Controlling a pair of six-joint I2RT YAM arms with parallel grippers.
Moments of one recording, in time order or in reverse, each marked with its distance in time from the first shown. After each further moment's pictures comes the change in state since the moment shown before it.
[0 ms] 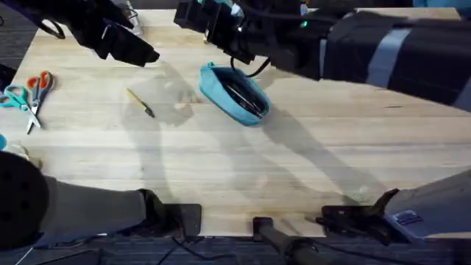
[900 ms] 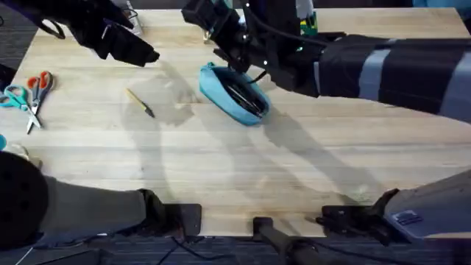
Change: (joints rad) left arm 0.000 0.000 0.000 0.000 0.000 0.000; right arm 0.000 0.000 -0.136 0.247 0.021 0.288
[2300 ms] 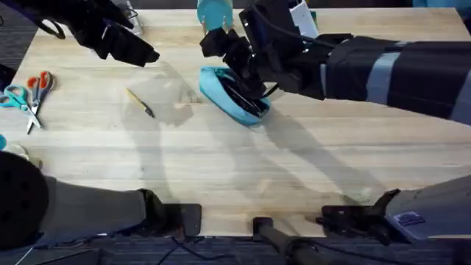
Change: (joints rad) left arm 0.000 0.000 0.000 0.000 0.000 0.000; right arm -0.006 -0.031 -0.031 -0.307 -0.023 0.152
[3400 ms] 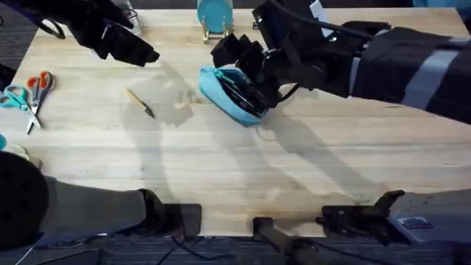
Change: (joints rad) left arm 0.000 0.000 0.000 0.000 0.000 0.000; right arm -0.018 -0.111 0.000 -0.252 -0.049 -0.001
